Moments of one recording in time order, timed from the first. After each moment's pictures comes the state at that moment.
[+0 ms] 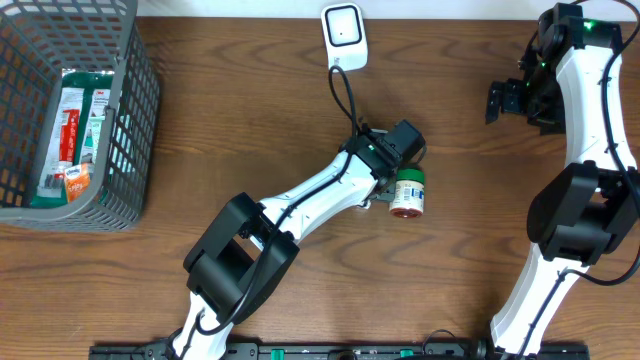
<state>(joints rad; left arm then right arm) -0.81 2.07 1.55 -0.80 -0.14 -0.67 -0.16 2.18 2.10 -1.46 0.03 0.11</state>
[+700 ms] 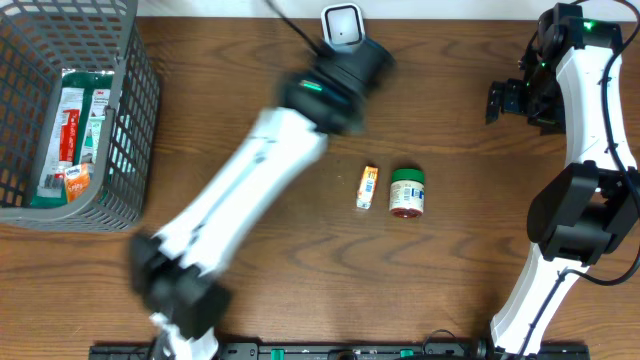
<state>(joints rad) -0.62 1.87 1.94 -1.16 -0.41 -0.52 -0.16 2.18 2.10 -1.46 0.03 0.11</state>
